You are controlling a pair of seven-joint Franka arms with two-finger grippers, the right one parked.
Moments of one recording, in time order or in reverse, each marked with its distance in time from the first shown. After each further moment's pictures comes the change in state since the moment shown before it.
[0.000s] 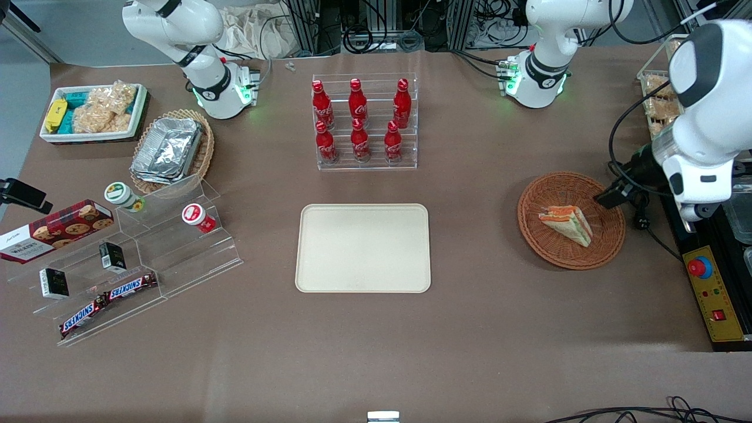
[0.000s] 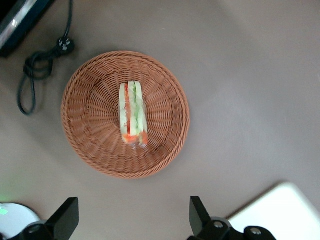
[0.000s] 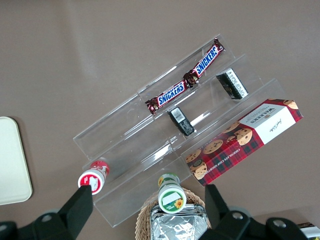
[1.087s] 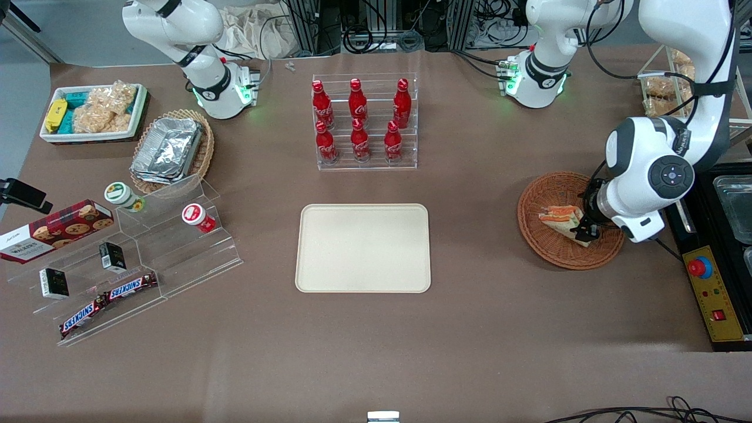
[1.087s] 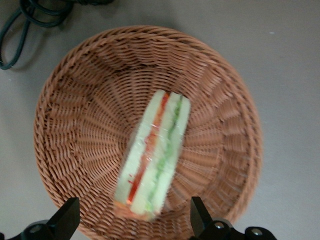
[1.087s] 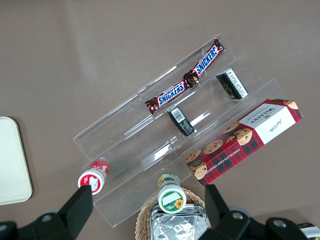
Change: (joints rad) arm 0.005 0.182 0.040 -0.271 0.099 0.319 -0.373
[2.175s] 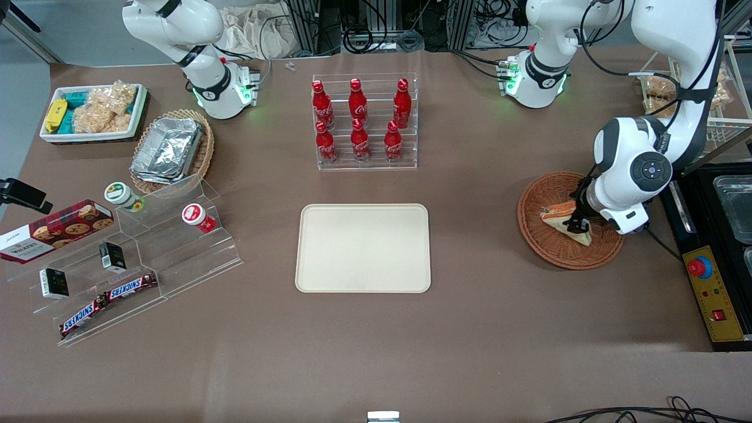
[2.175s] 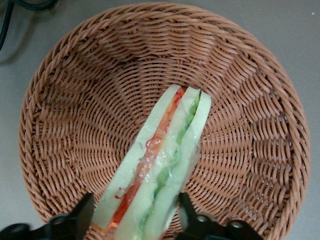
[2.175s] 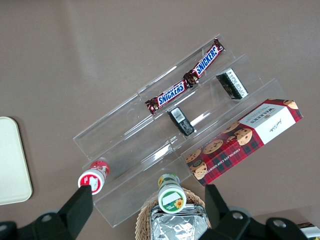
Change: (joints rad) arm 0.000 0.002 0.010 -0.128 0.005 0.162 -0.001
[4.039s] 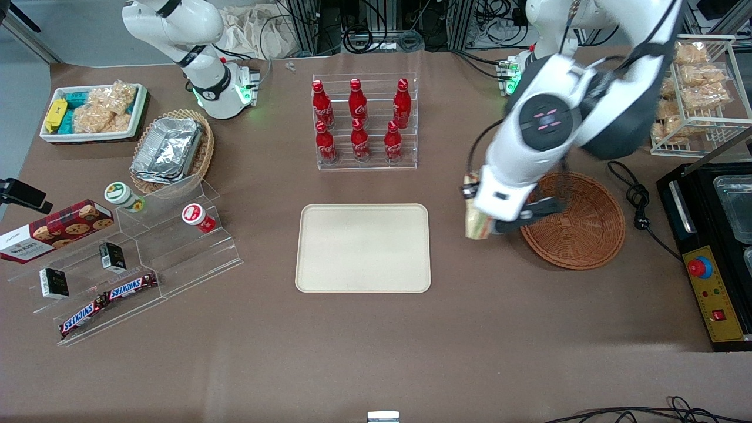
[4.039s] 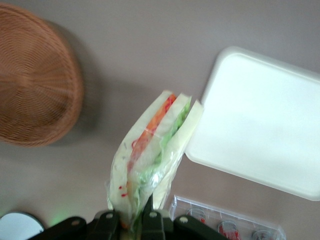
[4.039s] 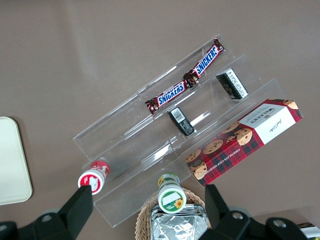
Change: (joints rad) arm -0.062 0.210 -0.550 0.801 -0.006 -0.657 0.494
